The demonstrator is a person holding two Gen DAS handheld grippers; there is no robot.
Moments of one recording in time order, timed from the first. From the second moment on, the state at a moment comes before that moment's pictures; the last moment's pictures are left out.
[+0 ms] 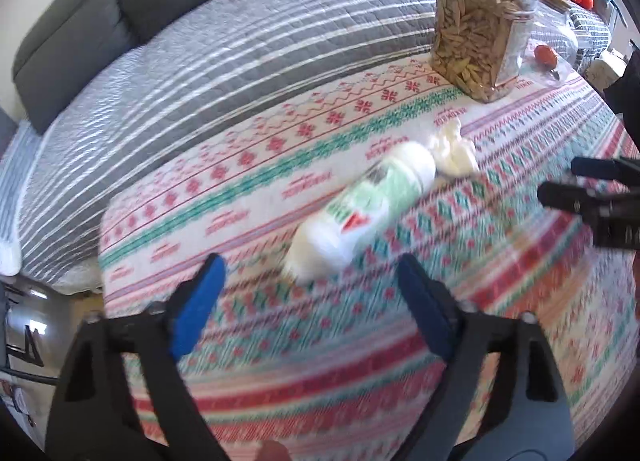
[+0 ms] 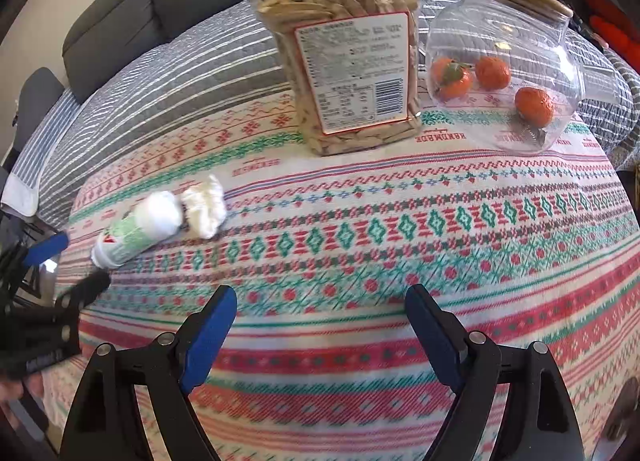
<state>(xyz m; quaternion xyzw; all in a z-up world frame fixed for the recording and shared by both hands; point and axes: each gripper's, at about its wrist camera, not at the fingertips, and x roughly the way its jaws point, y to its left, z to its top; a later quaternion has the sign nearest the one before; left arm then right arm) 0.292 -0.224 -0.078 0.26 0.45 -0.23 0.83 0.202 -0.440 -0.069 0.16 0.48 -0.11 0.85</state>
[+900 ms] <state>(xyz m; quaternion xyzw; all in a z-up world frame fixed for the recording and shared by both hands) 0.342 -0.237 -0.104 0.08 0.50 -0.30 0.81 0.253 -0.407 -0.072 0.13 0.44 -0.05 0.89</state>
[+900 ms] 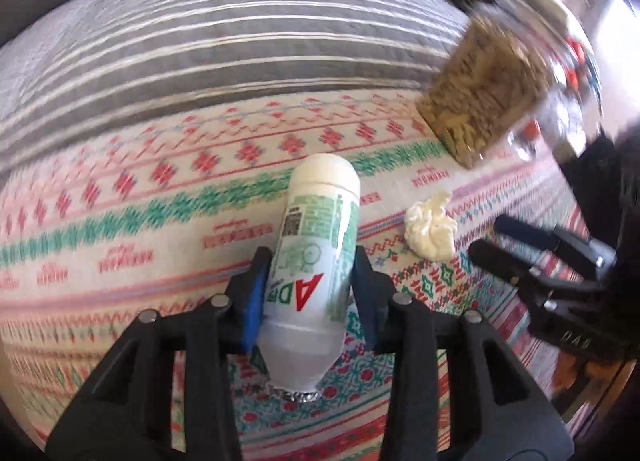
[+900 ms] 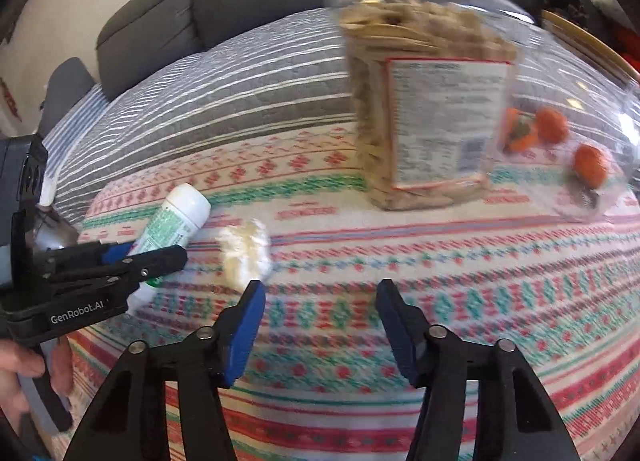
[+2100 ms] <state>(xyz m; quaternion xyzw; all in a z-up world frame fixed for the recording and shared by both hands) 0.130 0.066 -0.029 -0.07 0.48 -0.17 0.86 0.110 -0.225 0.030 0.02 0.42 0.10 0.90</state>
